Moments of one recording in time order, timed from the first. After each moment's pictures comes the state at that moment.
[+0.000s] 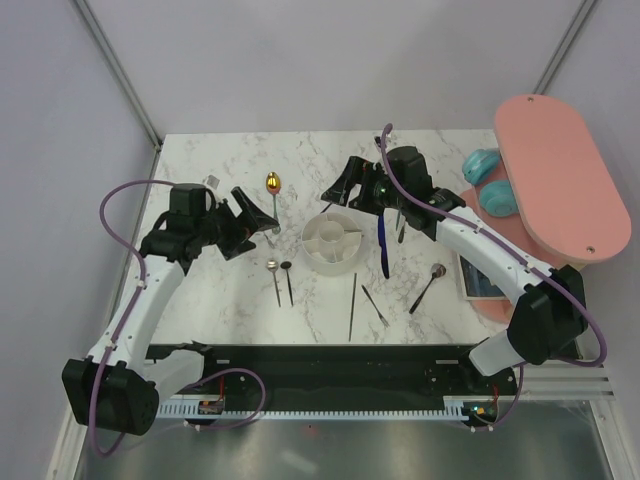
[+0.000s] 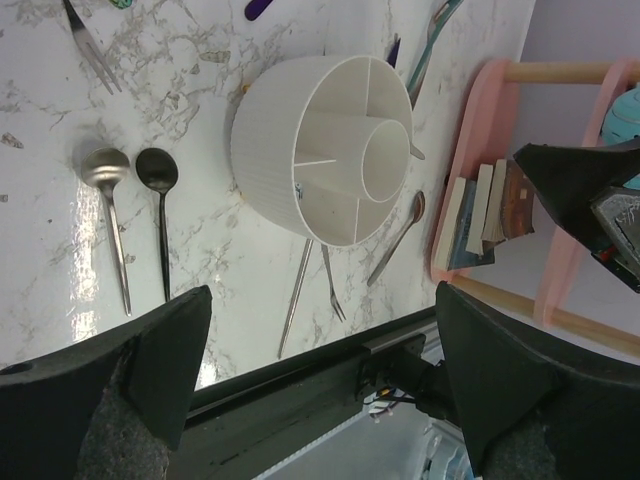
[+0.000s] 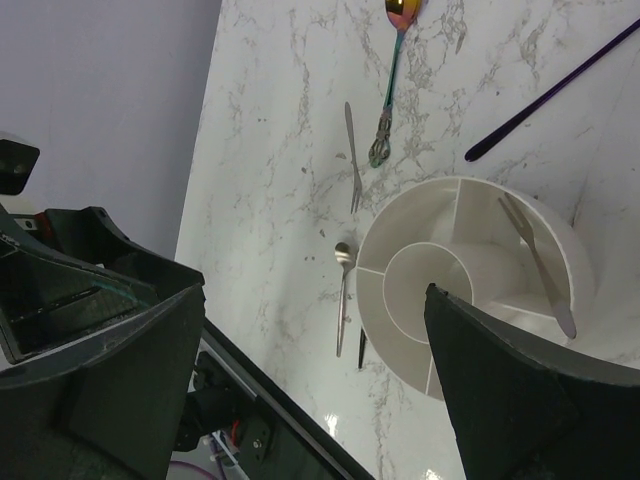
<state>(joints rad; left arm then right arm) -0.15 1.08 0.97 -0.60 0.42 -0.80 0.54 1.50 1.27 -0.23 -0.28 0.74</state>
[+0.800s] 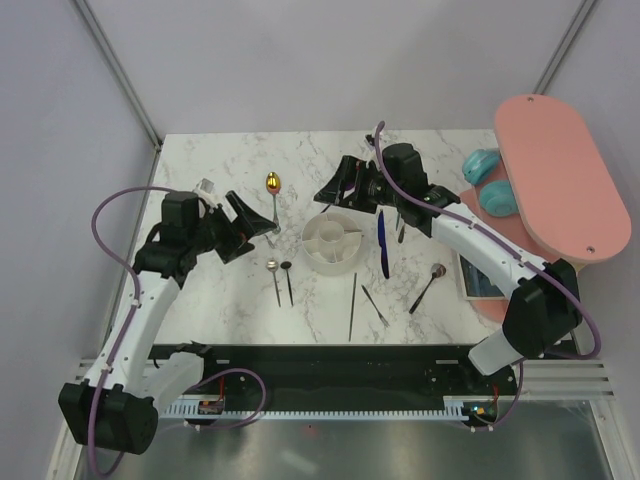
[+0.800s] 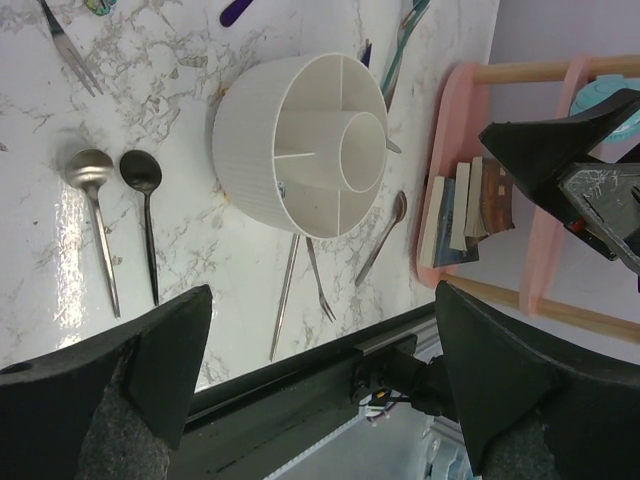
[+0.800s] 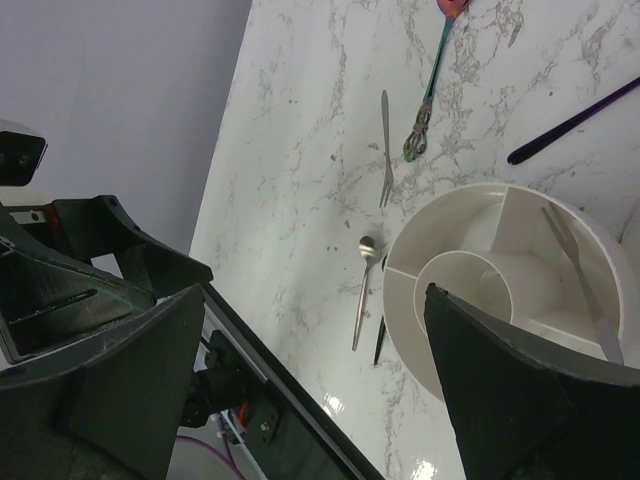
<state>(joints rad) -0.14 0.99 0.91 -0.57 0.45 -0.81 0.55 1.54 1.28 -0.18 -0.37 0.74</state>
